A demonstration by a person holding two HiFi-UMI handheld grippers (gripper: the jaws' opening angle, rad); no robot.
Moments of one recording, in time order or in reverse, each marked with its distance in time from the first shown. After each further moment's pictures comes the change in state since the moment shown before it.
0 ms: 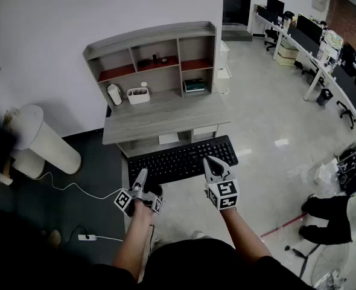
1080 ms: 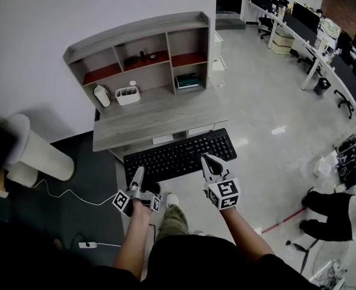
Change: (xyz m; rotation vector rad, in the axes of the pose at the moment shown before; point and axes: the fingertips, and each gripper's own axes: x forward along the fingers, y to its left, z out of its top) left arm 0.084 0.031 0.011 -0.023 0.011 0.006; right arm 0.060 -0.048 -0.012 0.049 -0.002 0.005
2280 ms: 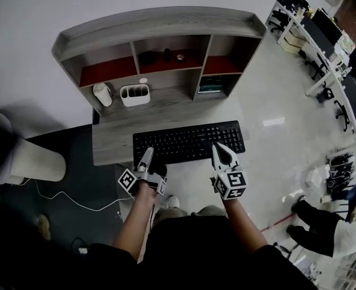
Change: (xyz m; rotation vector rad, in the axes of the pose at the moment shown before) left arm 0.251 0.030 0.169 -0.078 0.085 0.039; right arm 0.290 -0.039 0.013 0.029 0.101 -0.105
